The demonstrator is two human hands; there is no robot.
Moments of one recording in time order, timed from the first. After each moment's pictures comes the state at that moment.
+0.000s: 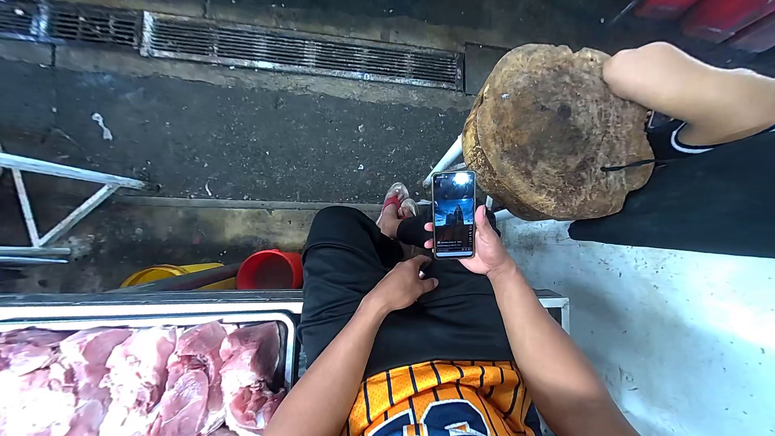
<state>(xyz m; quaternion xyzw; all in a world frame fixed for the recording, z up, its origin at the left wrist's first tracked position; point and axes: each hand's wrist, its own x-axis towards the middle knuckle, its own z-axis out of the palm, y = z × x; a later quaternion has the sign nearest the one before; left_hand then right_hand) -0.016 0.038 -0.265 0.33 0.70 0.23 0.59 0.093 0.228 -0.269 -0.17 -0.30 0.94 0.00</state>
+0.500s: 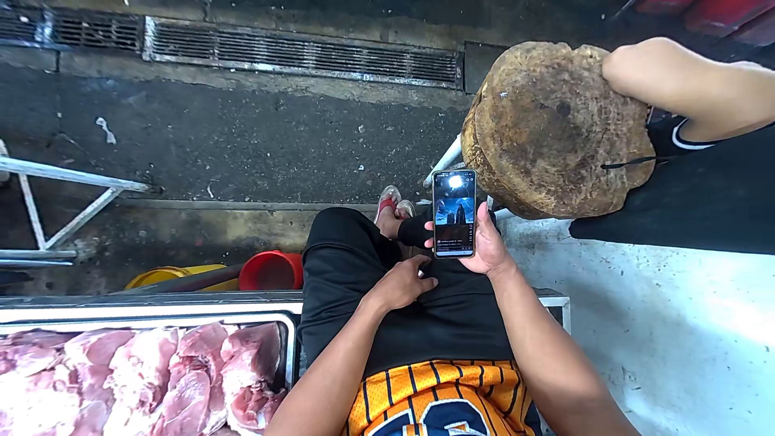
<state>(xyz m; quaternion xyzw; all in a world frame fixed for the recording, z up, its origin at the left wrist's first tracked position) -0.016 0.040 -0.264 0.32 0.71 0.22 0.59 0.095 0.230 -0.271 -0.14 -0.28 0.95 0.01</state>
